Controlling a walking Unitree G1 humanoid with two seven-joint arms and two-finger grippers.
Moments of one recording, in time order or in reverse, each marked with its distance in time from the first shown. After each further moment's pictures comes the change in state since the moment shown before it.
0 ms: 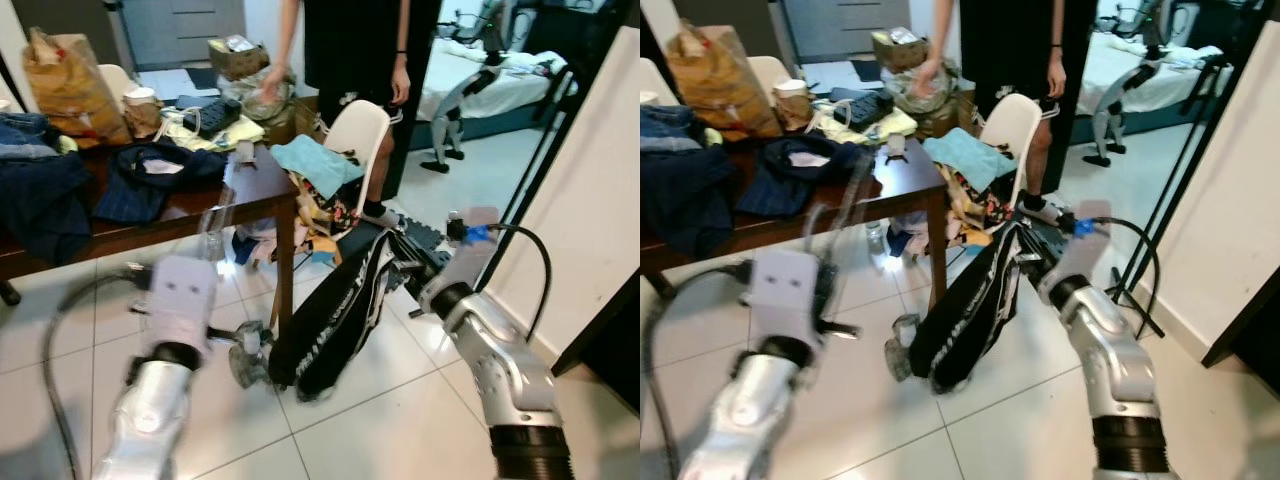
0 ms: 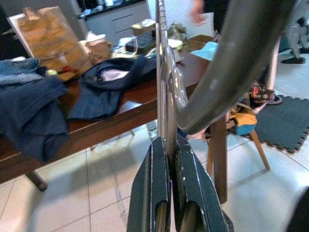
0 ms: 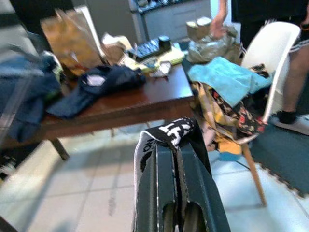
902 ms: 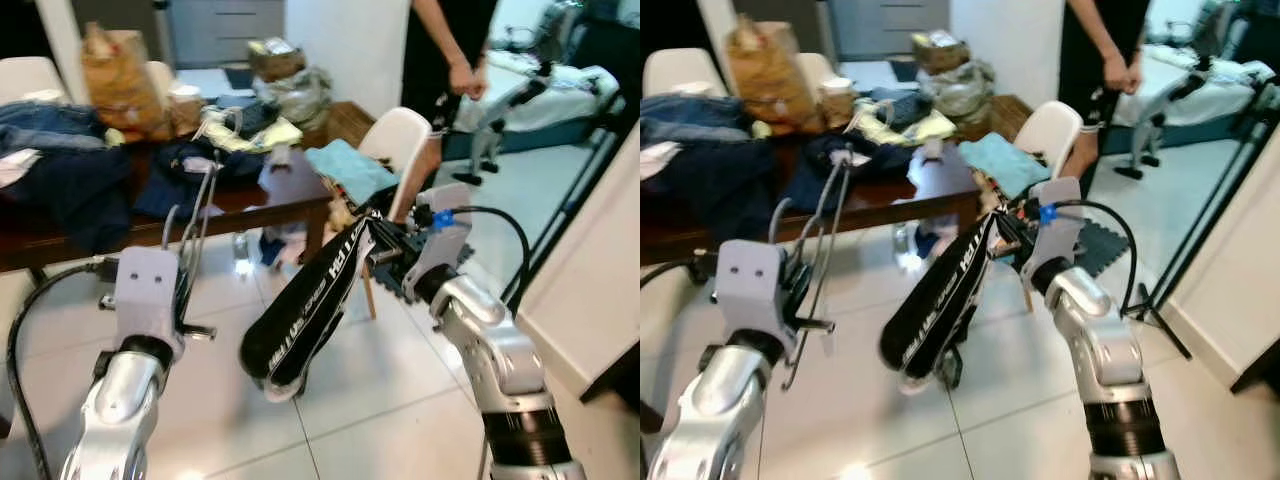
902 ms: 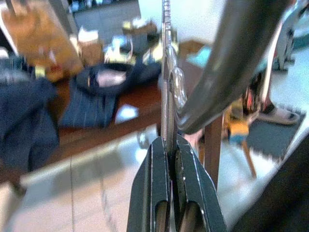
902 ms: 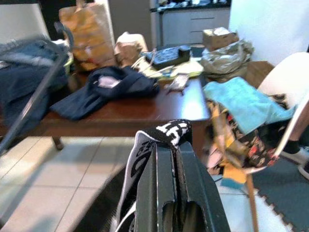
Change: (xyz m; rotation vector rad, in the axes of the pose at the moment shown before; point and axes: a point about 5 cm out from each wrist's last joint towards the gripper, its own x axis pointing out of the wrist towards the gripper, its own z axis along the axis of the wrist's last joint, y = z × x) left arm 0.012 0.011 0.010 -0.053 -0.013 -0.020; right arm 0.019 0.021 0.022 -0.109 -0.020 0.095
